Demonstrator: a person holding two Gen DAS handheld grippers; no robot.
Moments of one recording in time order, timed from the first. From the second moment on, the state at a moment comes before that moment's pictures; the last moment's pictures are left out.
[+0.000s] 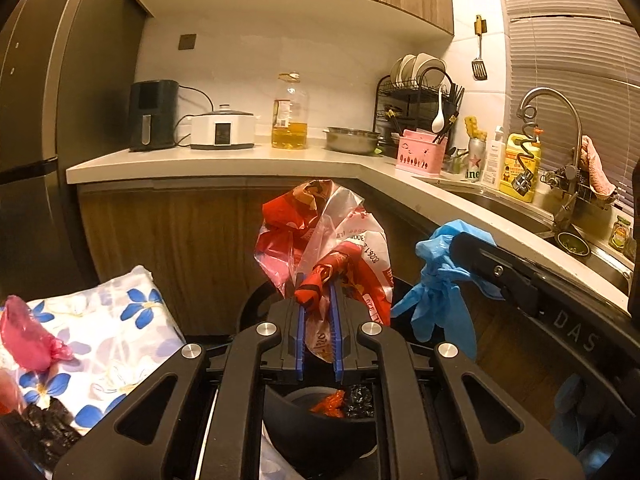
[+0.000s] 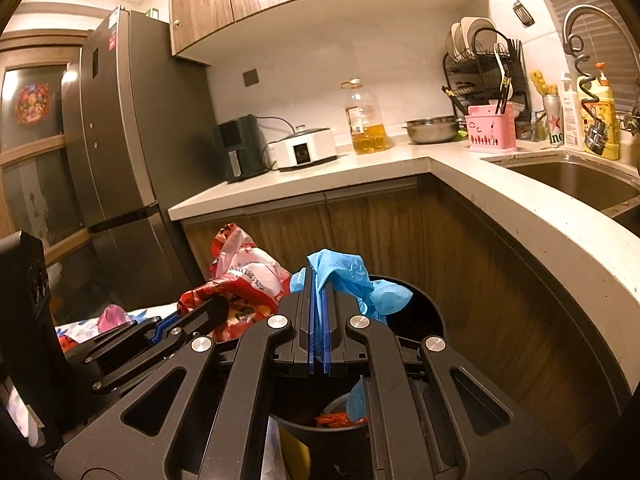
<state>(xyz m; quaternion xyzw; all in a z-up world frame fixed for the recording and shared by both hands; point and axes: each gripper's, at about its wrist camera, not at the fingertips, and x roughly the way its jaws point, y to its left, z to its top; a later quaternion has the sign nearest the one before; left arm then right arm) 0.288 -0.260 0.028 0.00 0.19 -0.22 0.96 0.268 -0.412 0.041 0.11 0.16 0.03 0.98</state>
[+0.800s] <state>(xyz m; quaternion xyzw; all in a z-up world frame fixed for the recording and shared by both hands) 0.285 -0.215 0.016 -0.03 0.20 -0.14 0.97 0.273 -0.419 0.029 0.14 0.18 0.02 0.97</state>
